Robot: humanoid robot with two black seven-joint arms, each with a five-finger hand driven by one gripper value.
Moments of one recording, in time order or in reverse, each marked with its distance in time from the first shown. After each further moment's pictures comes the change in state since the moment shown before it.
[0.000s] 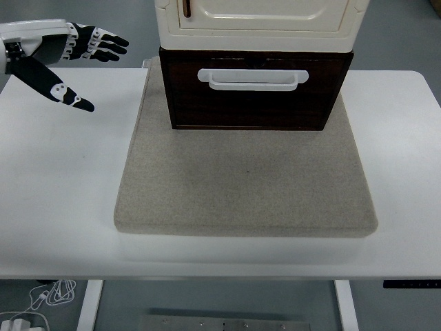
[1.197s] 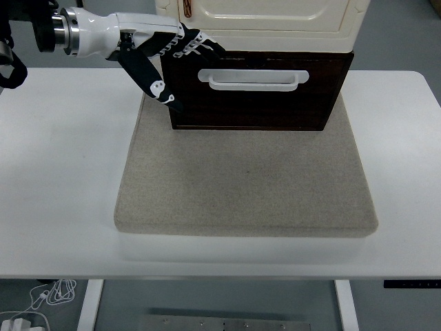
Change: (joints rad) left arm -0.276 -0.379 0.109 0.057 -0.003 0.000 0.301; right arm 0.000 0.000 0.000 0.000 0.000 0.000 0.000
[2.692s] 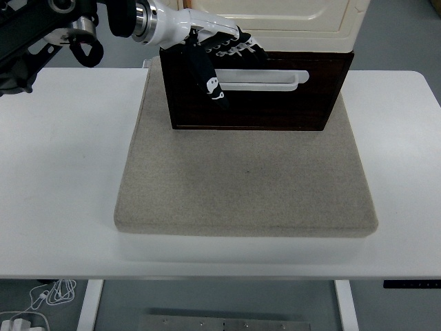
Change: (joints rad) left arm -0.149 -0.246 0.077 0.186 0.065 0.000 0.149; right arm 0.000 0.000 0.000 0.000 0.000 0.000 0.000
